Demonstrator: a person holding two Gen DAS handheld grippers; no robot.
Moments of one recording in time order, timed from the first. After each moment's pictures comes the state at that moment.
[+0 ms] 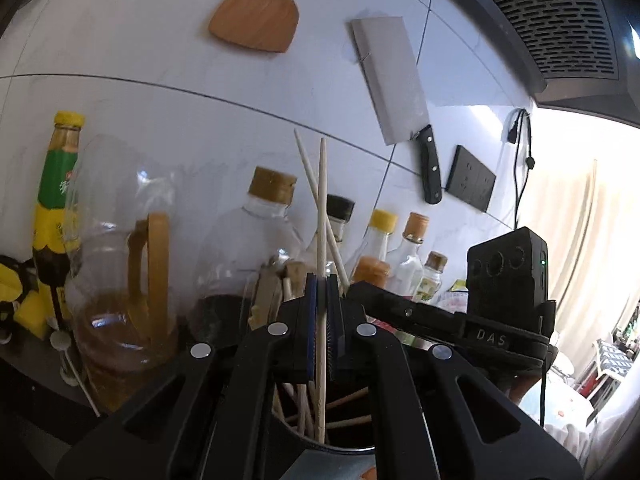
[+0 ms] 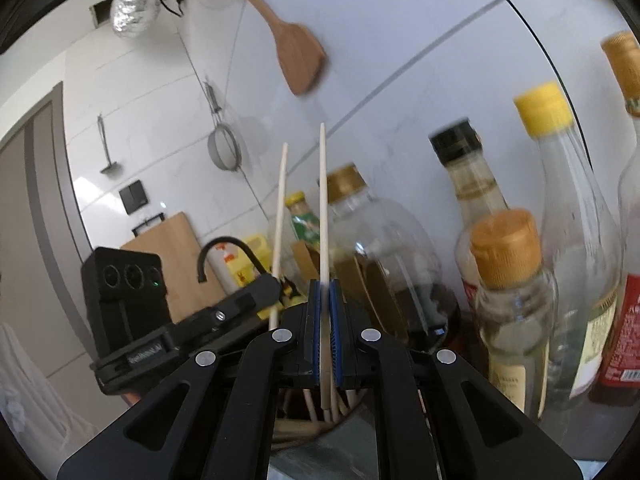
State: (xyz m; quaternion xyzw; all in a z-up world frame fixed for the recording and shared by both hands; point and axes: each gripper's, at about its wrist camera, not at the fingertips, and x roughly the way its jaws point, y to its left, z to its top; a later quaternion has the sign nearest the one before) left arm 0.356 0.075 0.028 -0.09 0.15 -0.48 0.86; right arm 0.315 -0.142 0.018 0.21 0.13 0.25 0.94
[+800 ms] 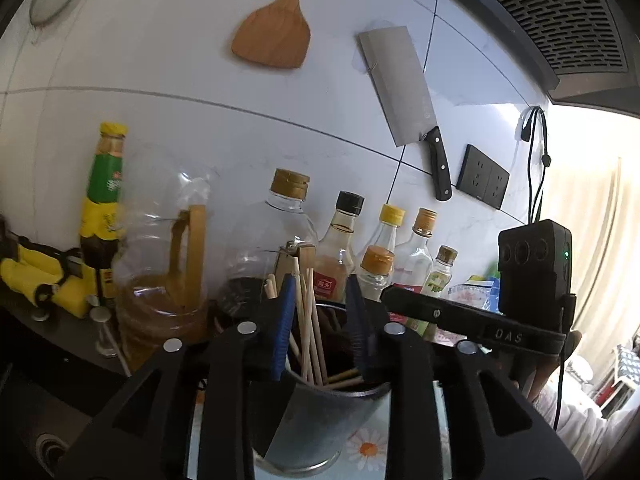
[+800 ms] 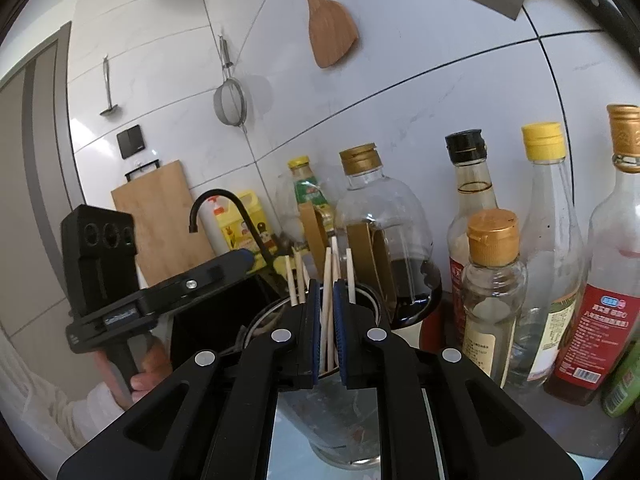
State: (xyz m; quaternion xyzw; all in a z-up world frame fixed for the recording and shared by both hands) left arm 0.314 0.105 0.034 -0.08 0.15 -0.42 0.89; right arm 0.282 -0.125 0.034 0.12 0.17 0.23 0.95
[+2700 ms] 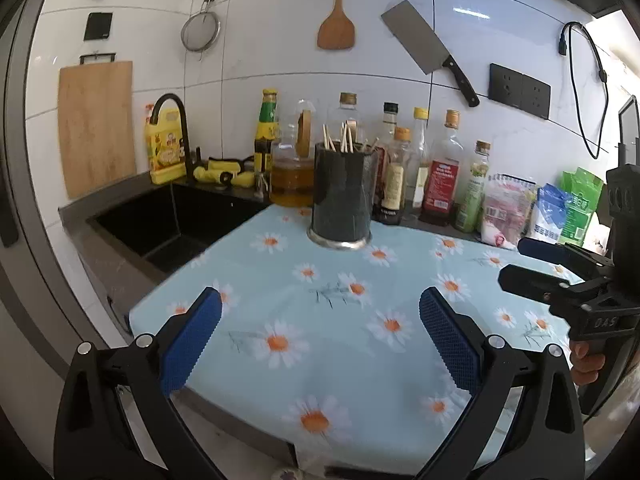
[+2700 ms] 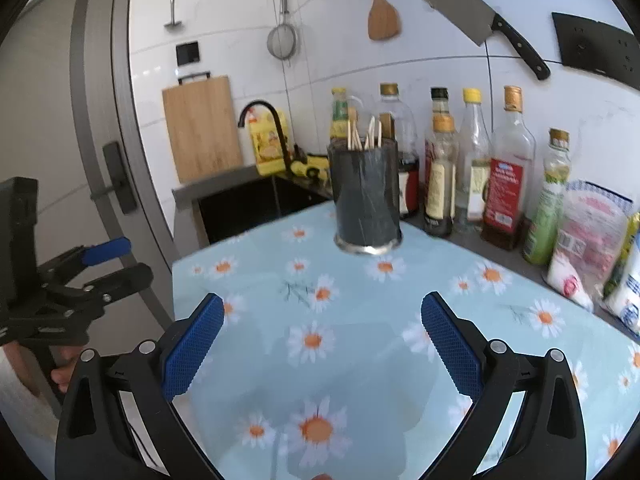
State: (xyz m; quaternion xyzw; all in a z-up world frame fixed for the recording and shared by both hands) left arm -0.019 0.097 -0.013 -0.01 0.23 -0.10 0.97; right arm 0.007 -0.138 -0.011 -0.01 0.25 0.21 0.94
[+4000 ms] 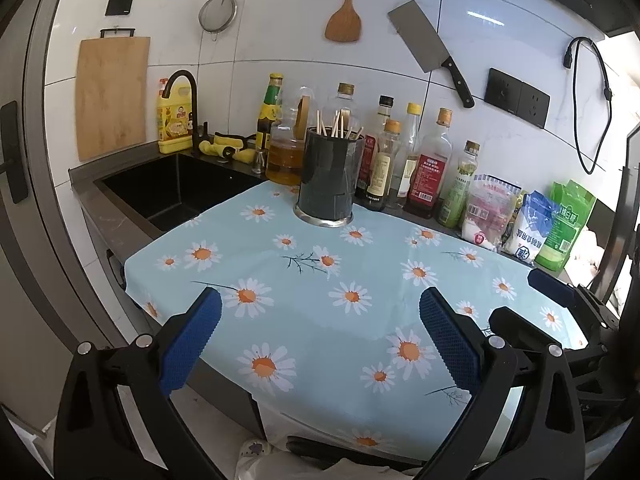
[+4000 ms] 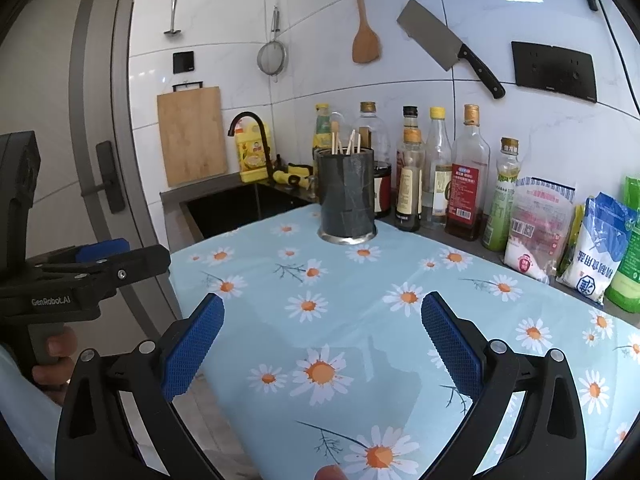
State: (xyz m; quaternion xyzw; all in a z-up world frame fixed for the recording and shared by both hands) left arm -0.060 0.070 -0.004 -0.06 0.26 -0.08 0.96; right arm -0.070 -0.143 -0.011 -0.02 0.22 0.16 0.96
